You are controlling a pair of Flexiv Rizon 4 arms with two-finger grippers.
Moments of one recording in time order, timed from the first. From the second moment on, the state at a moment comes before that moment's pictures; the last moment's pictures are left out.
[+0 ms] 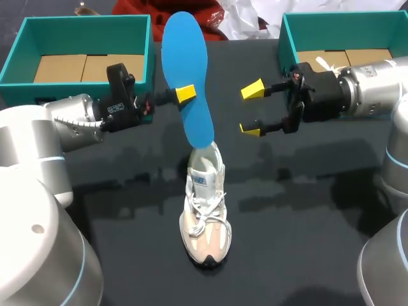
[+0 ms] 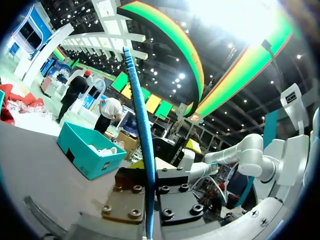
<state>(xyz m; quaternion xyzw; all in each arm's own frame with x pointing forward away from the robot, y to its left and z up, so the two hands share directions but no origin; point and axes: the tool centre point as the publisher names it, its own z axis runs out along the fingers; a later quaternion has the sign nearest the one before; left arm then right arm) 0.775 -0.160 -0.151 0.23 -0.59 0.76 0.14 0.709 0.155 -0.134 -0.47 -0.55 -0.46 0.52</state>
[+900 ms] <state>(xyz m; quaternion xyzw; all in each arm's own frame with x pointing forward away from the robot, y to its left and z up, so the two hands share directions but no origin) 0.757 -0.158 -0.142 -0.08 -0.67 0.73 -0.14 0.709 0.155 -0.134 -0.47 -0.55 -0.46 0.52</state>
